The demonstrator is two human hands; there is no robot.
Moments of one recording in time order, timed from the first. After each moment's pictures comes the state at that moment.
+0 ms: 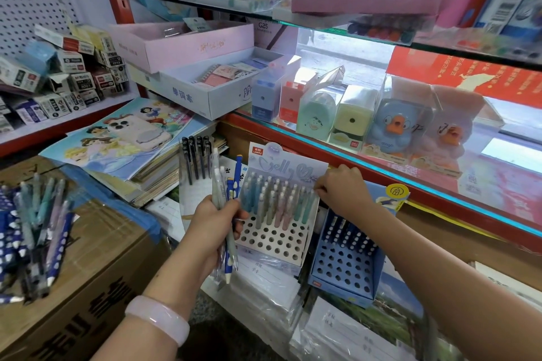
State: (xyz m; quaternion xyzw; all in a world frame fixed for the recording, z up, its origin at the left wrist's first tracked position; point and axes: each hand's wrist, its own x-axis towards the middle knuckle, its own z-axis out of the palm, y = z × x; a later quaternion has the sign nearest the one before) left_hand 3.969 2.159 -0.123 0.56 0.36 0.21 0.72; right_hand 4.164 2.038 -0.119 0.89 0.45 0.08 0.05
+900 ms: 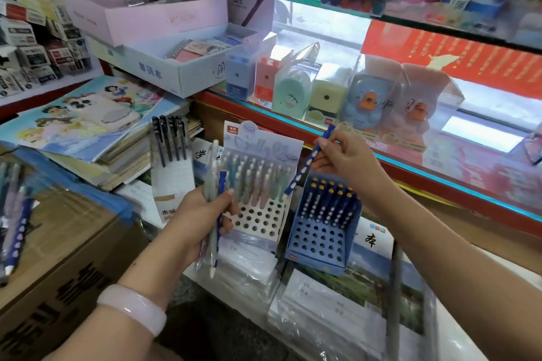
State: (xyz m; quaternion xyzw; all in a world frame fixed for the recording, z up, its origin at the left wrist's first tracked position) left_hand 3.964 2.138 -0.128 0.58 0.34 0.15 0.72; right_hand 4.134 1.987 -0.076 0.78 0.28 -0.15 -0.54
